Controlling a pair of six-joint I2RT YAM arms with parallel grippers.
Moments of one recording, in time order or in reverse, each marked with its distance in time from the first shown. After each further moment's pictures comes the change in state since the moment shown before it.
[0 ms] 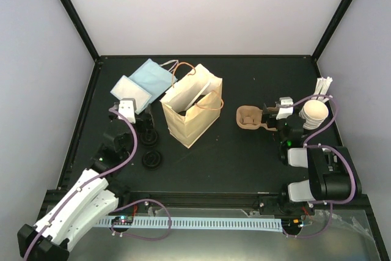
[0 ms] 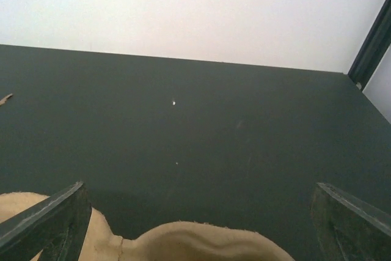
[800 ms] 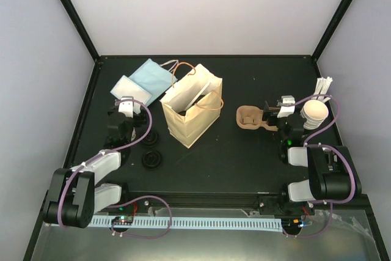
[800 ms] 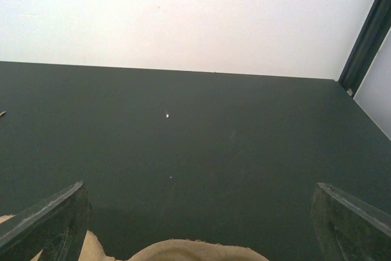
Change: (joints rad) left arm 0.374 0.524 -0.203 0.685 0.203 0.198; right arm -0.005 0.019 0.013 0.010 0.020 0.023
